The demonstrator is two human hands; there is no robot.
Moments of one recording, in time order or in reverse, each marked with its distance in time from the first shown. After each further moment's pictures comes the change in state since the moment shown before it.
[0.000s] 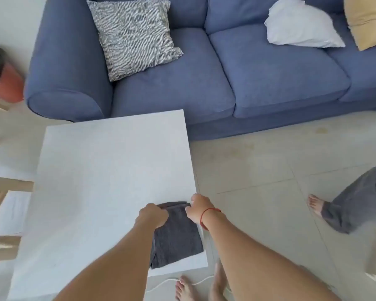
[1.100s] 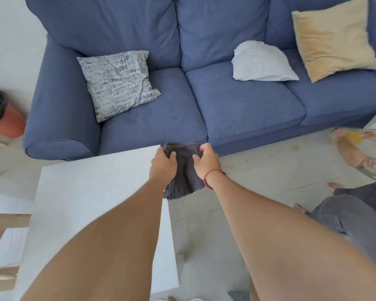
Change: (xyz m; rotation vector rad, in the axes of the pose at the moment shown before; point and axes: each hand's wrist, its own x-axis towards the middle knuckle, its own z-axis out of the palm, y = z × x) left_hand -0.126 0.220 -0.109 -0.462 0.376 0.513; right_hand -0.056 -0.026 -0.243 0.445 0.520 -0.216
